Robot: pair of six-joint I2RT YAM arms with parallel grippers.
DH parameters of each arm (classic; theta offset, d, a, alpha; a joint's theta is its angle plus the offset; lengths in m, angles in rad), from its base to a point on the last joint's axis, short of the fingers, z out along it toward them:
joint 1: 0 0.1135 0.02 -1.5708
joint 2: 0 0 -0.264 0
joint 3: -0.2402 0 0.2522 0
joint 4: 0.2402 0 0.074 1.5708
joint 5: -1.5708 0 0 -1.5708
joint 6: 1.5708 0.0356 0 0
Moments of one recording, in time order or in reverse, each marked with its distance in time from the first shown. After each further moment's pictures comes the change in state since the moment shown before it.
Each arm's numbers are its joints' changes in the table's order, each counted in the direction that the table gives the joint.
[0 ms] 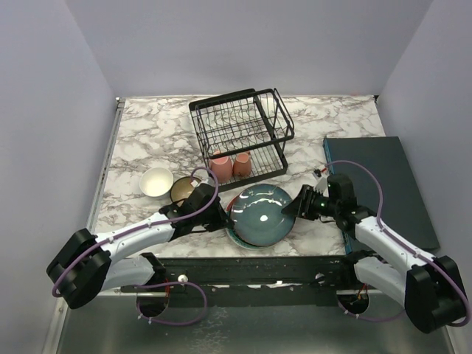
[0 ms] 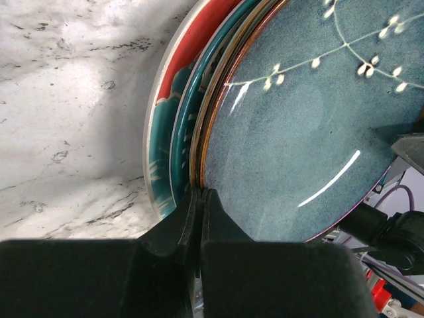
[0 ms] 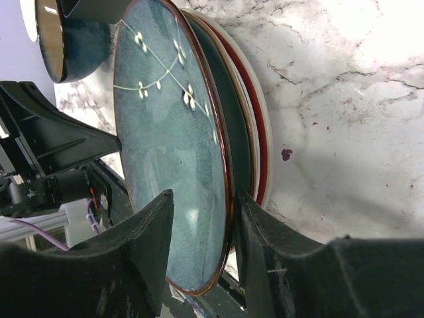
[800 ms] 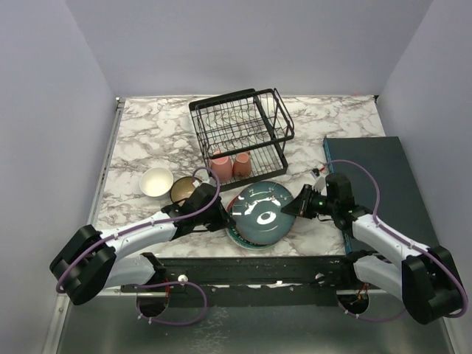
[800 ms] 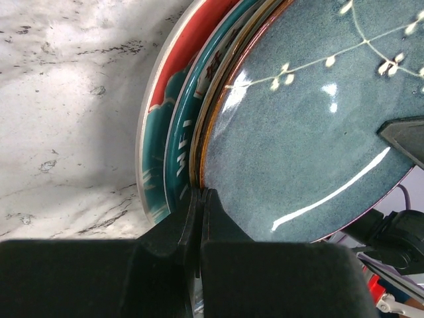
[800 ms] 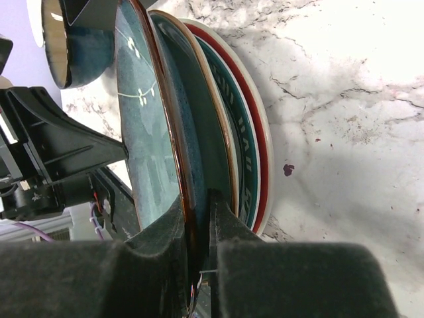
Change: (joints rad) left arm 0.005 0.040 0.008 -0.058 -0.024 -0.007; right arm 0.000 0.075 0.018 -0.121 0.021 0.024
